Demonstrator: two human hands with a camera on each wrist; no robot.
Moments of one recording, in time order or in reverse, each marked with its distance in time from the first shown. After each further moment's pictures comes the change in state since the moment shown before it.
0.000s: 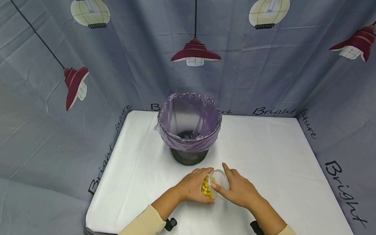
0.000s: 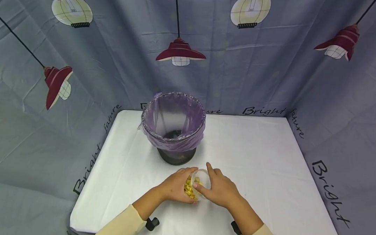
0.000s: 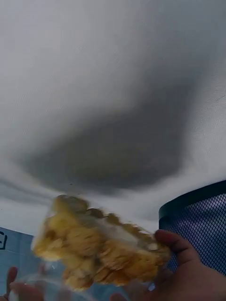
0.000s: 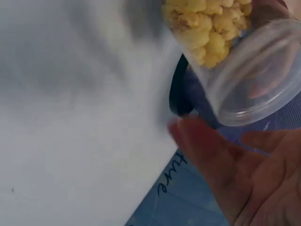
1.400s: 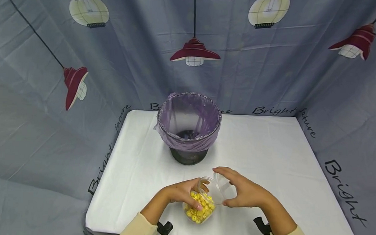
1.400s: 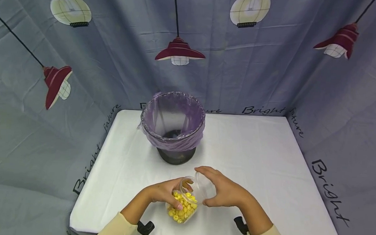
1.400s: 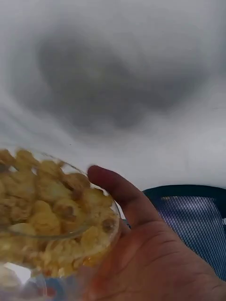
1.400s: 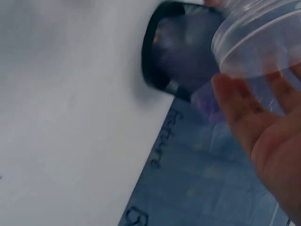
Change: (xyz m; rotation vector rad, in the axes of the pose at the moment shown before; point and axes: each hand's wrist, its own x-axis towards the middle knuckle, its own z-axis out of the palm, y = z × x) left_hand -0.033 -0.009 -0.028 -0.959 -0.427 -0.083; right_hand -0.011 0.007 -0.031 0.274 -0.123 -0.299
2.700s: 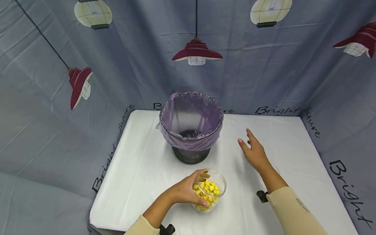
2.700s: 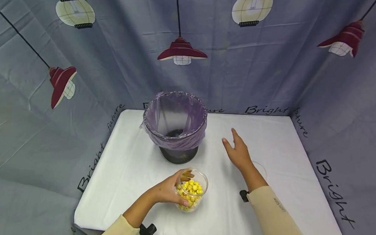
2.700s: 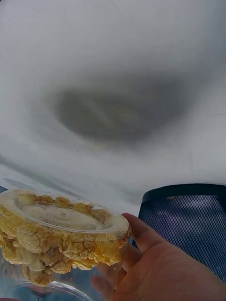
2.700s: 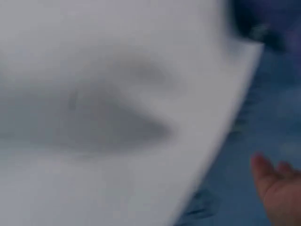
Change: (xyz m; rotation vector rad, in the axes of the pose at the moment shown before) left_hand 0.000 0.005 0.015 0.260 0.338 0.056; right_hand 0.063 0.094 -0.048 -0.060 0.515 0.353
